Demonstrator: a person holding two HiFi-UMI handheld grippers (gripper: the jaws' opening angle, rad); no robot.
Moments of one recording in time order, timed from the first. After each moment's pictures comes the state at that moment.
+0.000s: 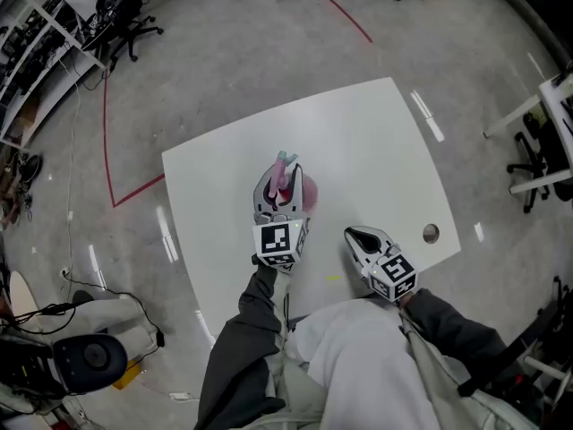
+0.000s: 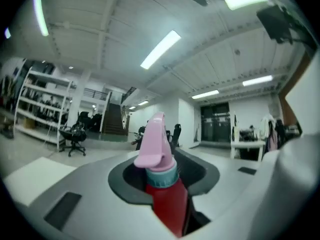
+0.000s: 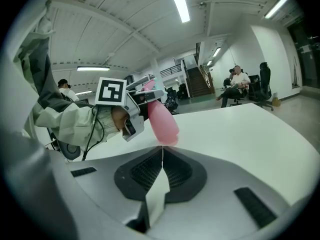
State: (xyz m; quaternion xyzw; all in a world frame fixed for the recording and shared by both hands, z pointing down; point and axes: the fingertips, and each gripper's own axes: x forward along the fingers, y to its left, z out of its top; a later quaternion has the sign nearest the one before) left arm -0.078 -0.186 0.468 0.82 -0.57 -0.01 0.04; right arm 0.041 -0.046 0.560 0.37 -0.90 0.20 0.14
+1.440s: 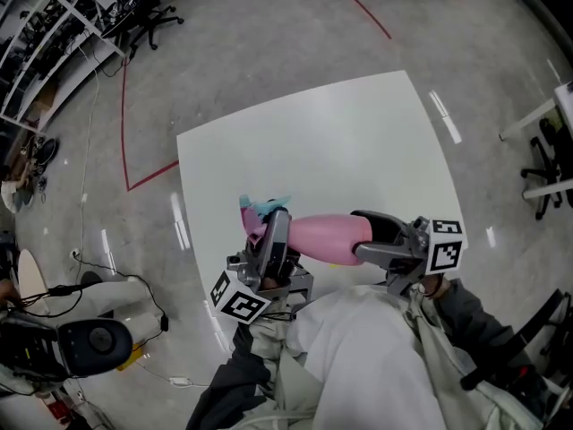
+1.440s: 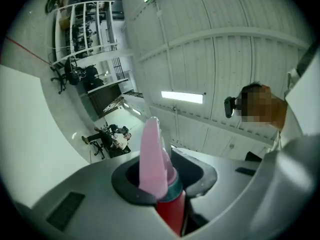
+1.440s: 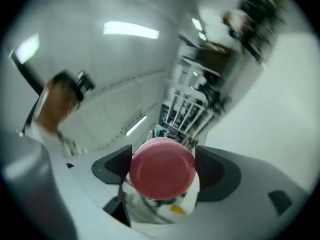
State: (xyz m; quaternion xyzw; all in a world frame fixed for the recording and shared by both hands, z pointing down) left arm -0.097 -0.047 0.325 0.80 -0.37 -0.39 0.28; right arm 0.026 -0.018 0.387 0.06 -0.88 0.47 -0.10
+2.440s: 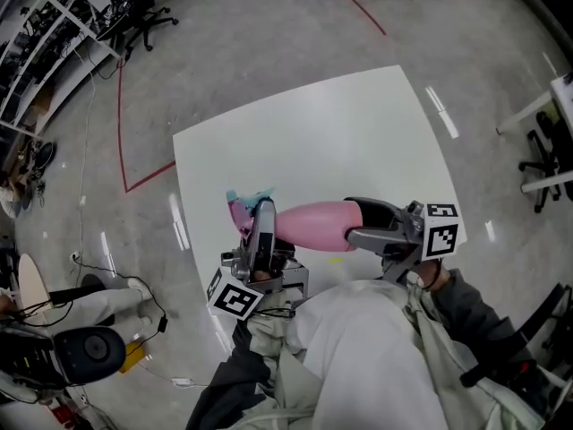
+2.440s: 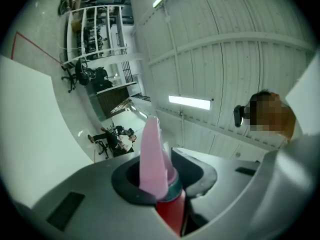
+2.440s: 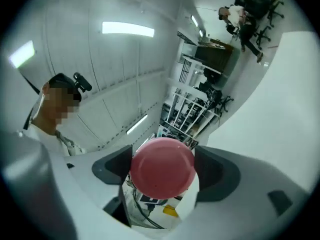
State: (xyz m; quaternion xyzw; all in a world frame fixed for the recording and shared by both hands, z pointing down) left arm -0.120 -0.055 0.339 0.76 -0.40 -0.42 0.31; right arm 0.011 -0.036 0.383 0.06 -0.88 0.45 -0.11
